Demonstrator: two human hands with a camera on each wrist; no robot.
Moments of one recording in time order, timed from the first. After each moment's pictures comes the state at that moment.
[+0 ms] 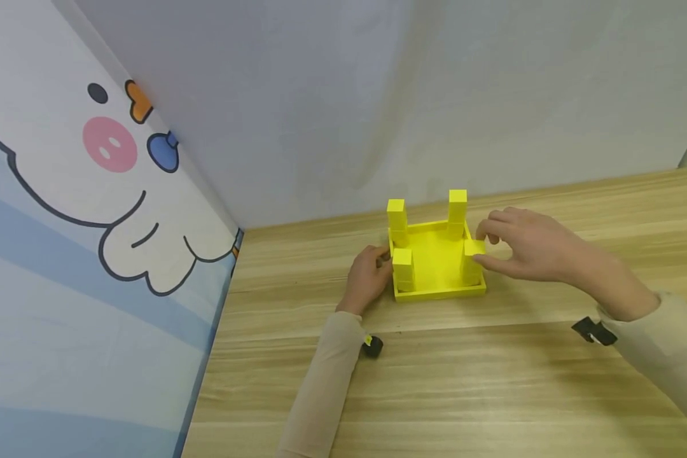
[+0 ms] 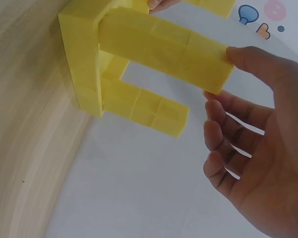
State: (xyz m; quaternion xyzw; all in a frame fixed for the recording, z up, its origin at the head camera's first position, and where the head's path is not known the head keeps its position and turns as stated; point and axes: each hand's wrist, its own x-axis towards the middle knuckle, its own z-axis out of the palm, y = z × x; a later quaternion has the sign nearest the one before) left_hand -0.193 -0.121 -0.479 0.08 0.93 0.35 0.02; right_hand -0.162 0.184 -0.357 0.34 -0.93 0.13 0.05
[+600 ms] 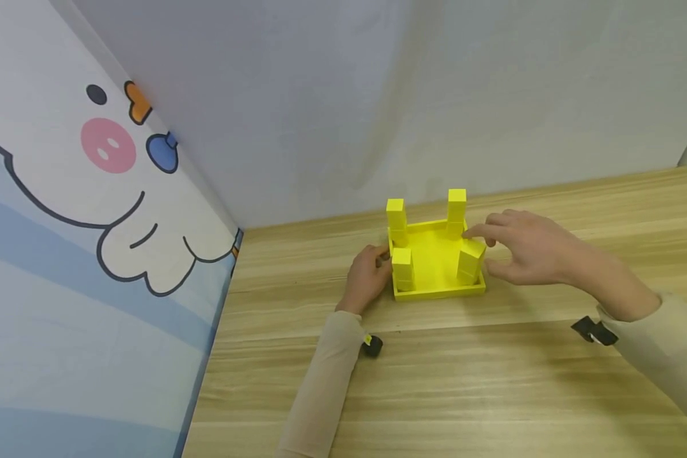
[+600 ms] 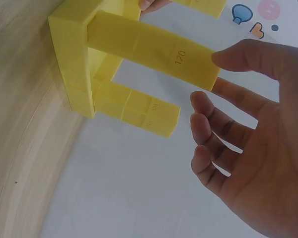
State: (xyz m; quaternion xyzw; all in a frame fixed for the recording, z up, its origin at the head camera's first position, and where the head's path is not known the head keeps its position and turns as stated) left_hand -0.196 -0.119 -0.480 0.08 0.93 0.35 0.02; right_hand -0.166 0.188 -0.358 0.36 -0.93 0.11 0.03
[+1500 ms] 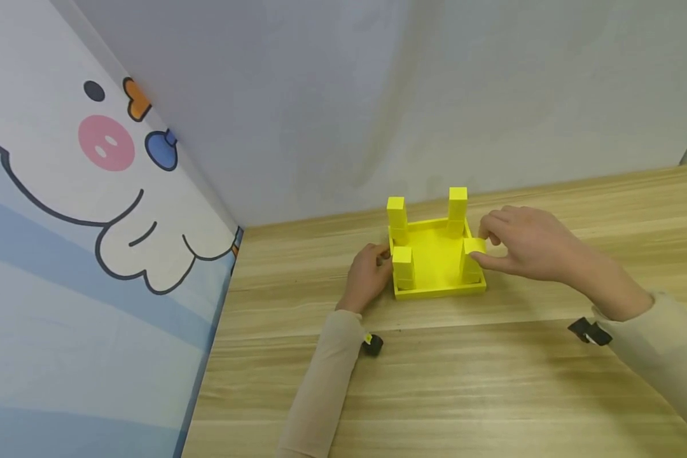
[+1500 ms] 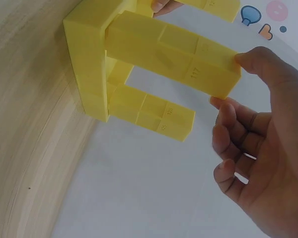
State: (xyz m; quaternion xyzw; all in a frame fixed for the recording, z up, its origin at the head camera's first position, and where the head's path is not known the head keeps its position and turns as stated) left_hand -0.197 -0.119 -0.482 0.07 0.94 0.34 0.02; right_hand -0.172 0.186 -0.367 0.33 -0.94 0.09 0.08
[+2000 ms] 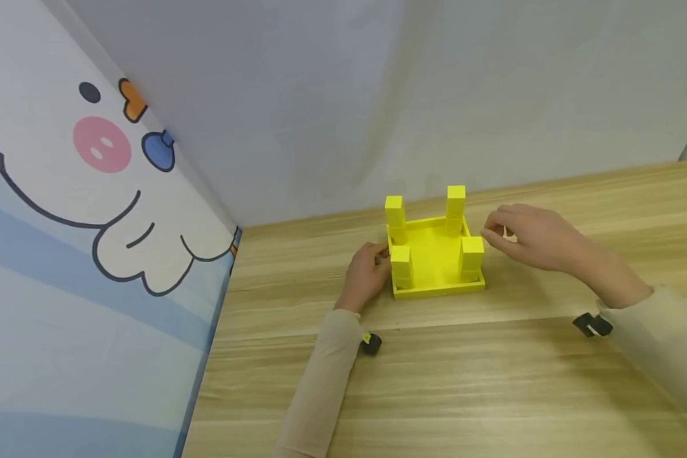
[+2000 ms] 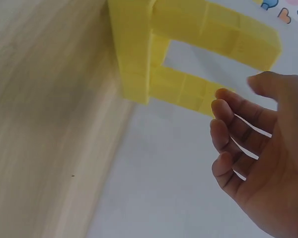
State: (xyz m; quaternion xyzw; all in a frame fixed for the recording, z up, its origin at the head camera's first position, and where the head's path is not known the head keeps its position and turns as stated) left_hand -0.197 -0.118 -0.480 0.07 0.94 0.34 0.03; right_hand -0.189 0.205 -0.388 0.29 -0.94 0.17 0.02
